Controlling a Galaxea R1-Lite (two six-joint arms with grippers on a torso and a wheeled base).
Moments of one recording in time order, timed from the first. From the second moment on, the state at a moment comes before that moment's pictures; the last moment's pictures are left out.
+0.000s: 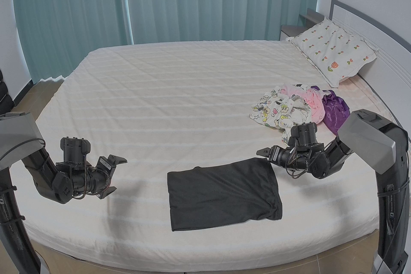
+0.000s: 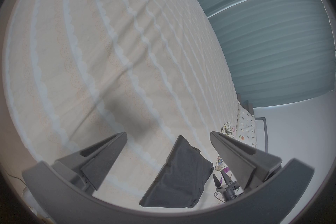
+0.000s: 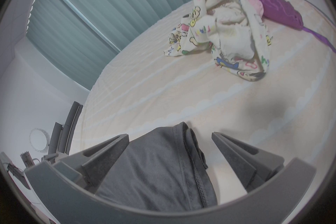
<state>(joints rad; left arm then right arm) -0.03 2.11 -0.61 -0.82 -0.23 -1.11 0.26 2.47 -1.21 -0.64 0.14 0.58</state>
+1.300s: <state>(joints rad) -0.04 2.12 -0.61 -0.82 -0.22 -1.11 0.24 2.59 -1.46 -0.47 0.12 0.73</state>
